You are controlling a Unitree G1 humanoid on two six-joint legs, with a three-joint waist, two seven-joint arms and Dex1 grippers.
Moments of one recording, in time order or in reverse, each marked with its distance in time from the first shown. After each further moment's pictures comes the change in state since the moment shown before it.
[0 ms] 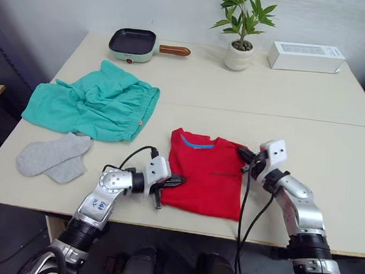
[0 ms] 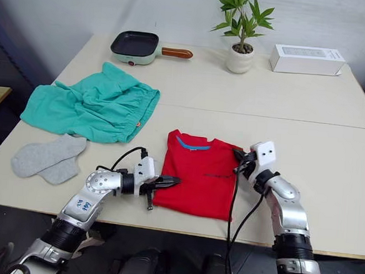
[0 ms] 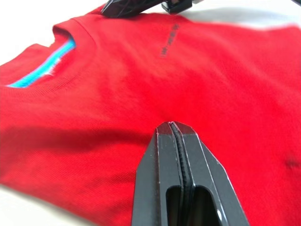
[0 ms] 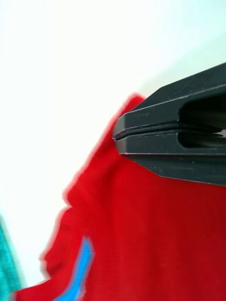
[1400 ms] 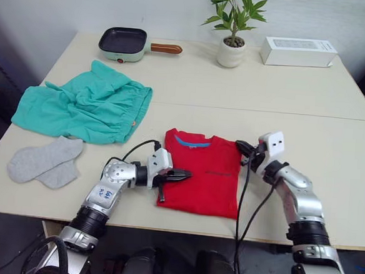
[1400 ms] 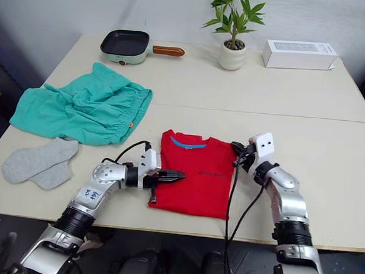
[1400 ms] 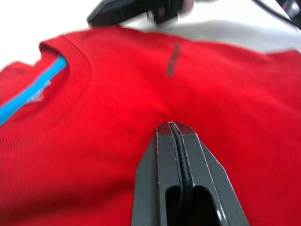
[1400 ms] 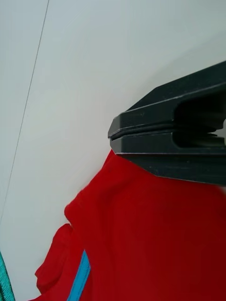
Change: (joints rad) left arm -0.071 0.018 -0.005 0.156 0.005 -0.057 -0.130; right arm -0.071 -0.099 0.008 0.087 -0.030 0.042 0.090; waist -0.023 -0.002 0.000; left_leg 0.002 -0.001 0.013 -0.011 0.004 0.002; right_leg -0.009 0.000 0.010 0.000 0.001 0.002
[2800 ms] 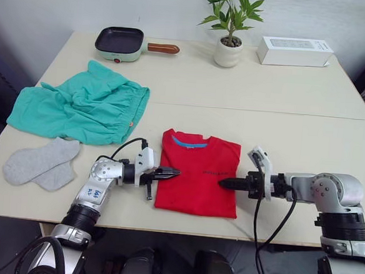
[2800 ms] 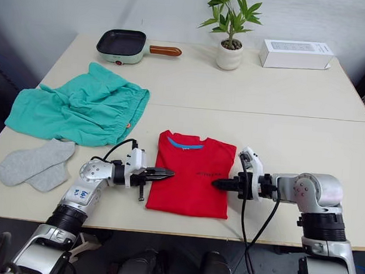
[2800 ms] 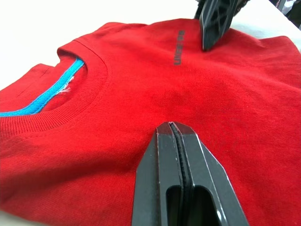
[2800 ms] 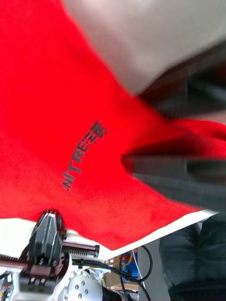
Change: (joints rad) left arm -0.033 -0.018 0.061 0.145 -0.020 -0.170 -0.070; right arm -0.086 -0.087 0.054 -0.245 0.418 1.203 0.031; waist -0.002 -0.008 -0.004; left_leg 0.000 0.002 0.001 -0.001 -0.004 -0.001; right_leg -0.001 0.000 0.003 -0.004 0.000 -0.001
